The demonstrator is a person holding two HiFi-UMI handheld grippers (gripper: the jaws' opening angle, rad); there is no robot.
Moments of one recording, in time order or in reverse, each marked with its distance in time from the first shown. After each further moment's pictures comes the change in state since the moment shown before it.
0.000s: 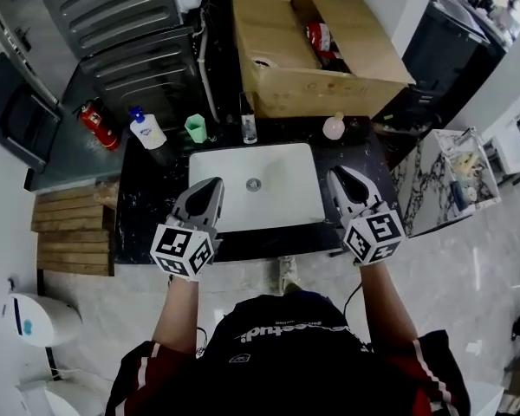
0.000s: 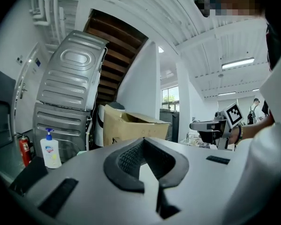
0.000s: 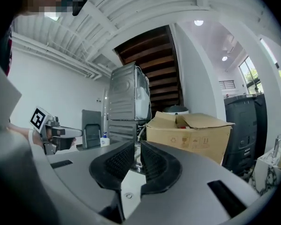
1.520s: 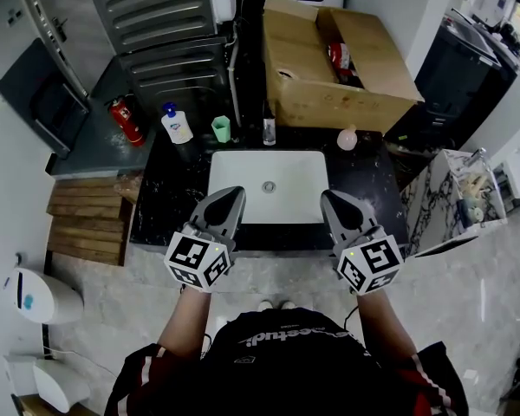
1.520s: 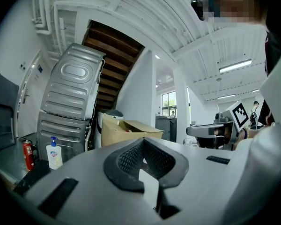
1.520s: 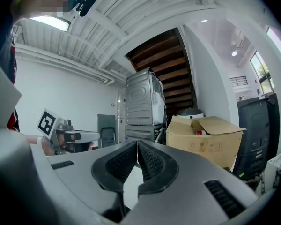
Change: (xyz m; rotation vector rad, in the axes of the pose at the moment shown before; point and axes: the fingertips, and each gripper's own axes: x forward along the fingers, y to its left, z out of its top) left arm -0.068 -0.068 0.052 0.010 -0.070 0.017; right arm -0.063 0.100 0.048 -0.005 -0.021 0.158
